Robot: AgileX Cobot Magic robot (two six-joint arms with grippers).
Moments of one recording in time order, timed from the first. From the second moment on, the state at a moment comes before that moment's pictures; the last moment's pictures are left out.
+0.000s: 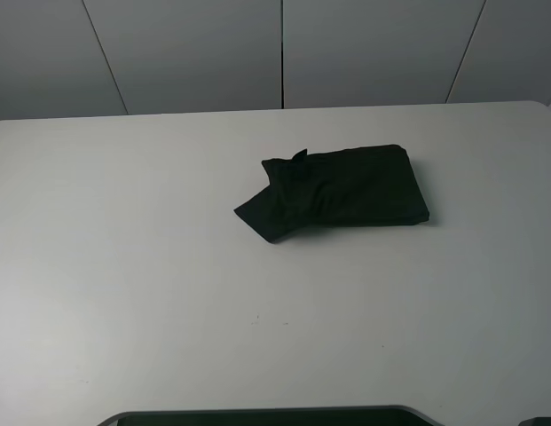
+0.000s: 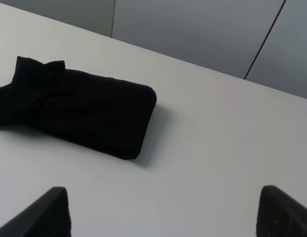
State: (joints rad) left arm -0.34 0.01 -0.63 0.12 1.16 -0.17; right arm 0.09 0.00 -0.62 0.07 1.17 -0.28
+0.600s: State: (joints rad) left arm -0.34 0.00 -0.52 0.05 1.09 -0.13; right arm 0.09 0.00 -0.52 0.09 1.12 -0.23
